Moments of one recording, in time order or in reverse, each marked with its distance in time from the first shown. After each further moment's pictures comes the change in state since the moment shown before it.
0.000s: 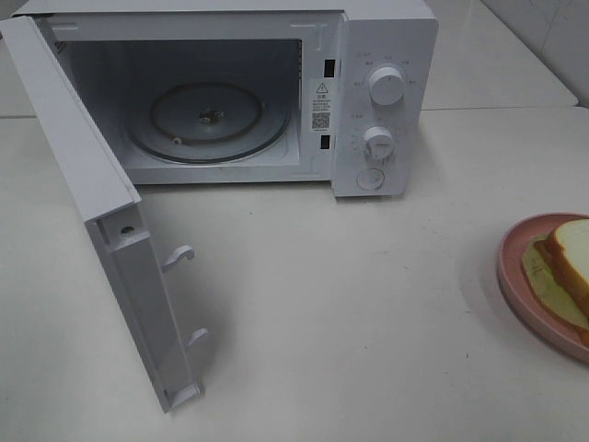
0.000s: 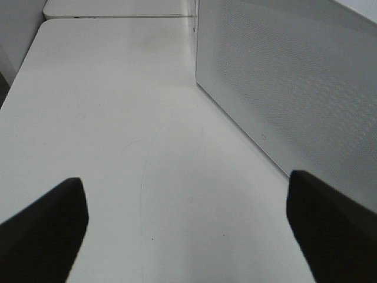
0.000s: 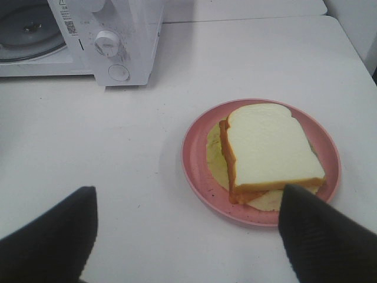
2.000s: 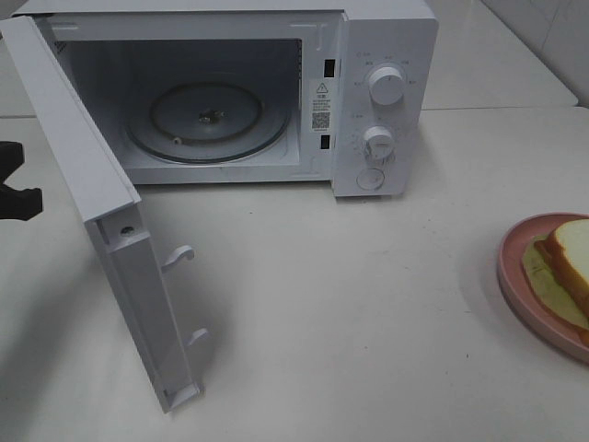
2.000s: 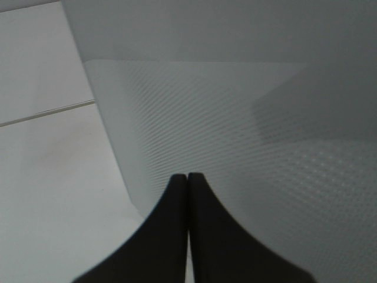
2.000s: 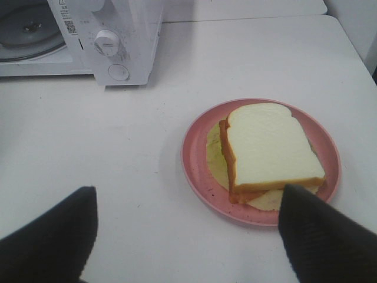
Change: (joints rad) left arm -0.147 1.258 0.186 0.235 -1.648 -0.044; right arm 0.000 0.000 0.000 0.000 0.001 0.000
